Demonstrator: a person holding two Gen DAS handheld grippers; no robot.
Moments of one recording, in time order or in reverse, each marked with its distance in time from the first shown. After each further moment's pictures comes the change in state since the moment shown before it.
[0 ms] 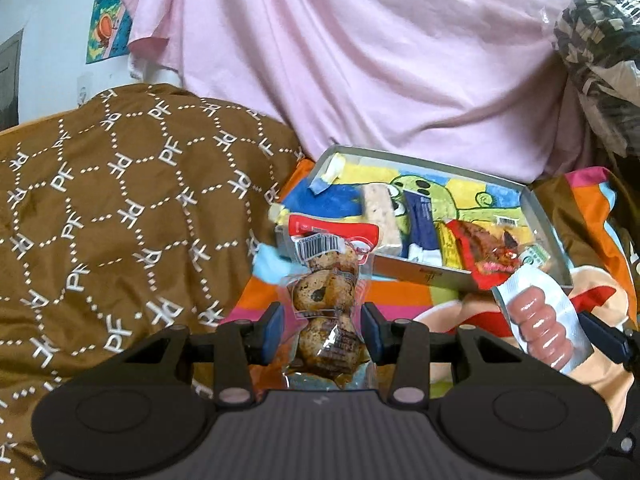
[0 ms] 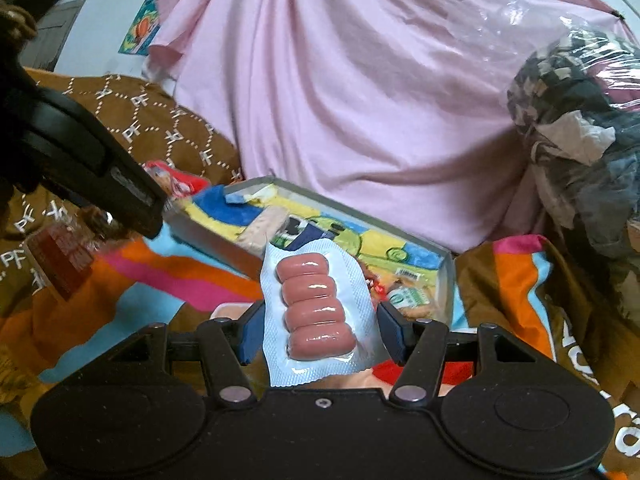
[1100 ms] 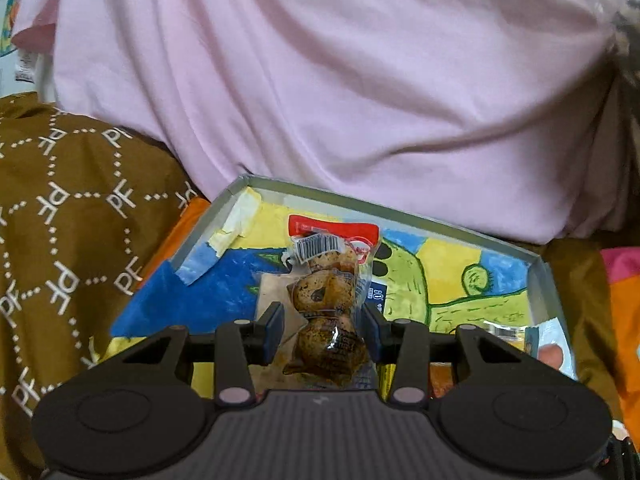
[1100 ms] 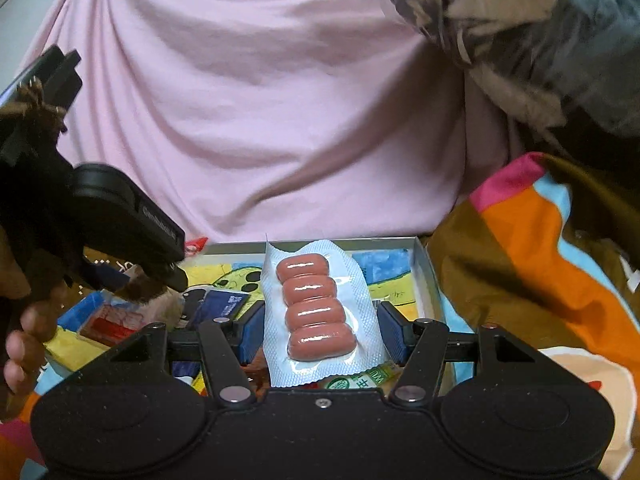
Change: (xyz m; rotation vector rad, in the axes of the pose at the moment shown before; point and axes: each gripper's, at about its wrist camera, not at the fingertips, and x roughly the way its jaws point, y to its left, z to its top) left arm 0.171 -0.080 0.120 -0.036 0.095 -0.079; right arm 0.152 -0.094 0.000 0.456 -0.042 -0.041
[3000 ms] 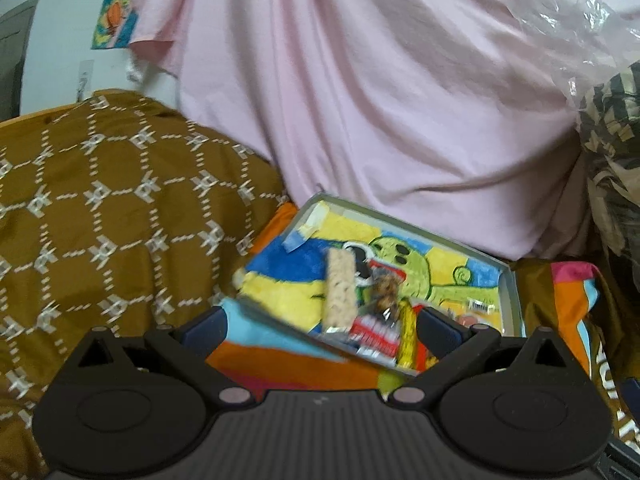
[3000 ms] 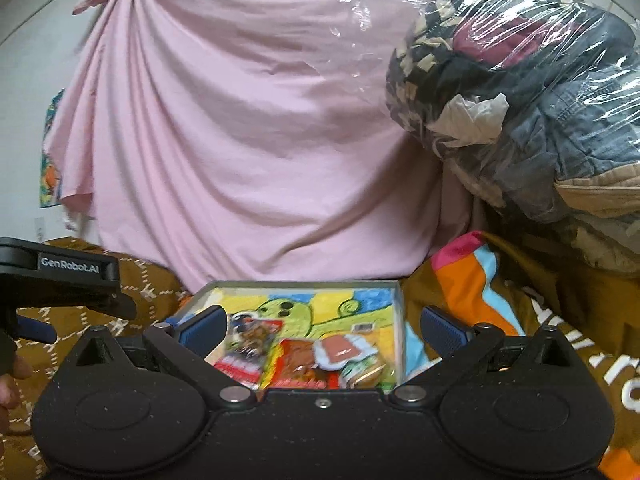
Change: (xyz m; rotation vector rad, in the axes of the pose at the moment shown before) left arm -0.177 0.066 -0.057 -0.134 -0.090 0.029; right arm -0.182 0.030 0.048 -0.022 -0.038 0.007
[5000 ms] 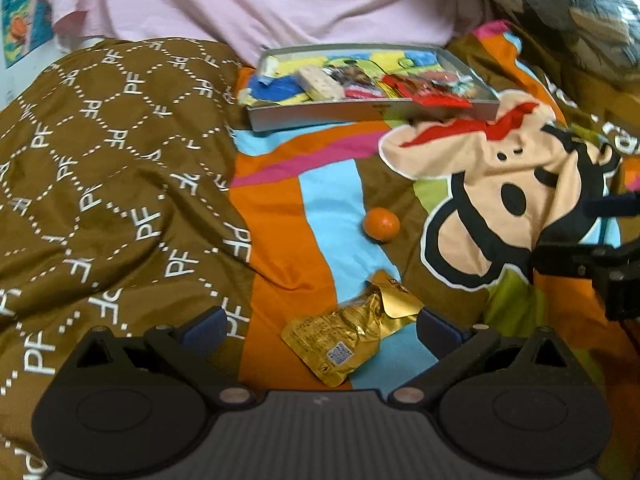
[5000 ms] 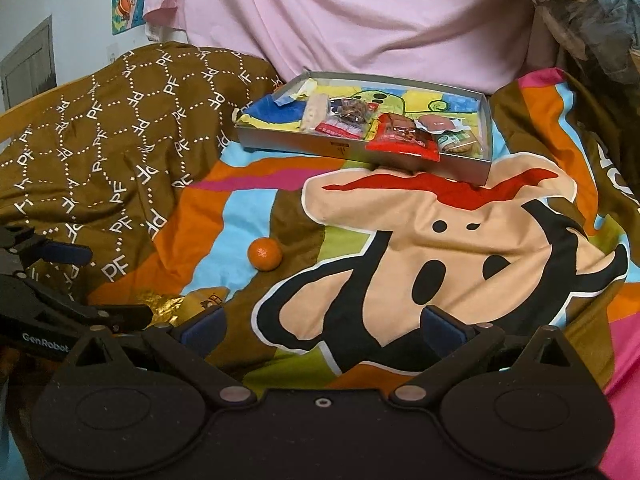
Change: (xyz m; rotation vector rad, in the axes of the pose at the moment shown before) left arm -0.056 0.095 -0.138 0.501 0.253 -0.128; right arm -0.054 0.045 -0.084 -0.141 0.540 0.175
